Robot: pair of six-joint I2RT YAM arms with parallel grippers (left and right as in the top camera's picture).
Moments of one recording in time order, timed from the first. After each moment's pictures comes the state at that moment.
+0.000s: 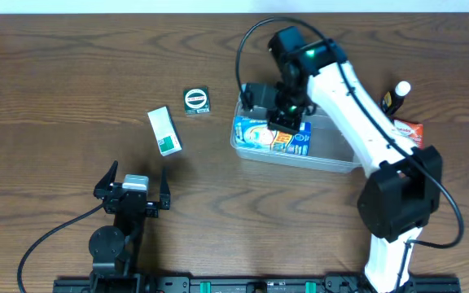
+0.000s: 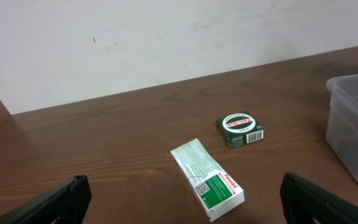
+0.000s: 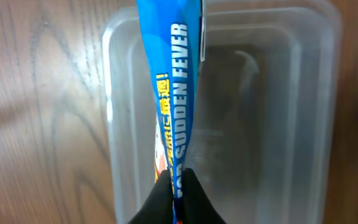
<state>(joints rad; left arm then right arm) -0.02 0.01 0.03 -0.12 0.05 0.17 0.45 2.04 1.86 -1.31 -0.27 -0.87</state>
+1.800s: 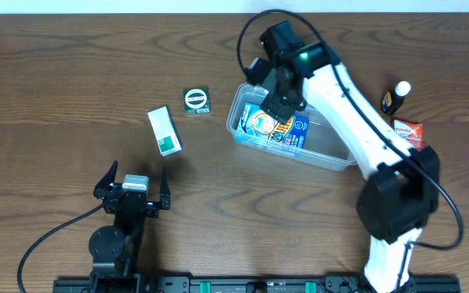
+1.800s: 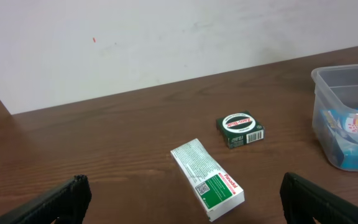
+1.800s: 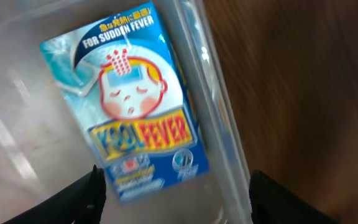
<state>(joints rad) -0.02 0.01 0.03 -0.12 0.05 0.17 0.47 2.01 1.86 -1.16 0.07 -0.43</state>
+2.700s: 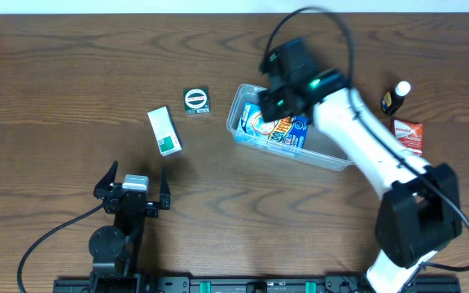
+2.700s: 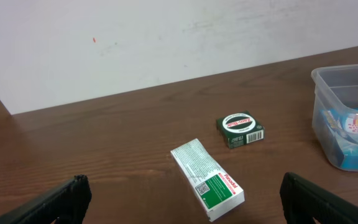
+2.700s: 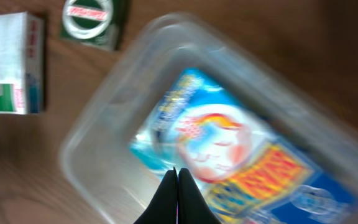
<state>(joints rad) -0.02 0.01 0.03 -0.12 0.05 0.17 0.51 1.87 1.49 -0.70 -0.16 0.24</state>
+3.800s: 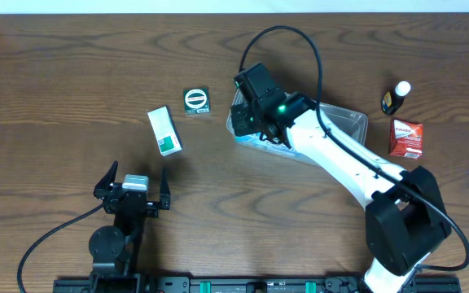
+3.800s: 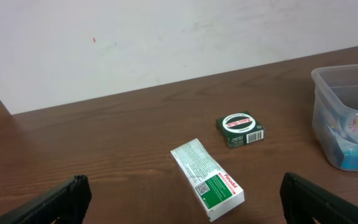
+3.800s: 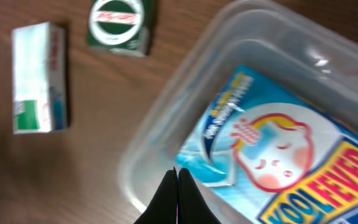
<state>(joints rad) -0.02 0.01 0.03 -0.12 0.05 0.17 0.63 1.87 1.45 -0.61 -0.03 0.43</state>
